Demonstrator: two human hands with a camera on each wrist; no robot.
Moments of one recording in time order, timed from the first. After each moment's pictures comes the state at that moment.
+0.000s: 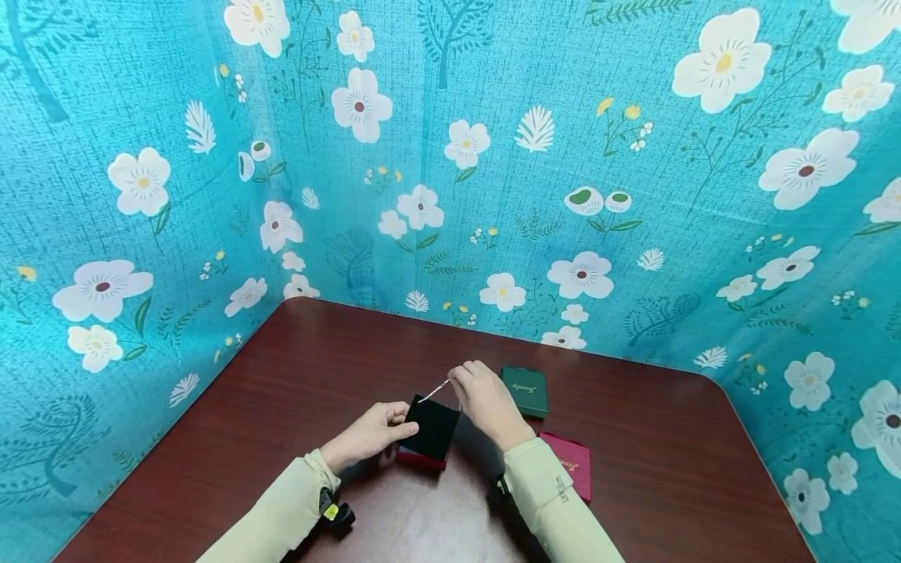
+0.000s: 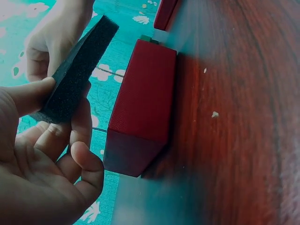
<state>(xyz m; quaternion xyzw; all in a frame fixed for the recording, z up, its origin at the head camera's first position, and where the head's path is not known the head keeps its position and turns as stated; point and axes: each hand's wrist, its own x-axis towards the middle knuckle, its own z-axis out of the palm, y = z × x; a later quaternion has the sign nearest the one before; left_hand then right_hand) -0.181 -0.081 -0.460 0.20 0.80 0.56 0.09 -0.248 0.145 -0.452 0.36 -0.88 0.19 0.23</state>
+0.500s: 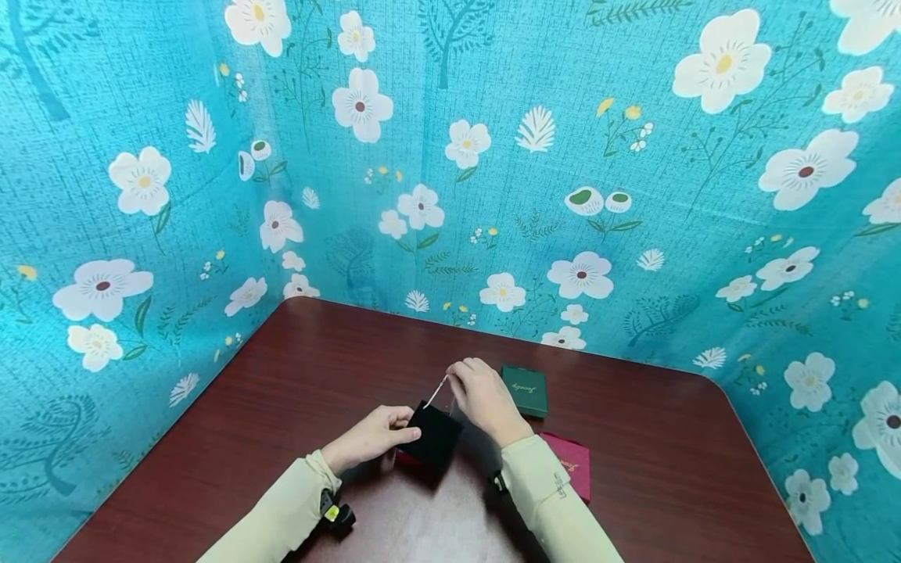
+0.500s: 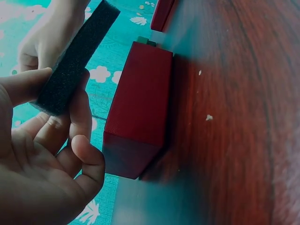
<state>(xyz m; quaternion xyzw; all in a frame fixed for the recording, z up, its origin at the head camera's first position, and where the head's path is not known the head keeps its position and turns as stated) -0.198 -0.081 -0.492 0.22 0.79 0.56 0.12 -0.251 0.140 -0.450 0.35 -0.88 0.22 0.24</state>
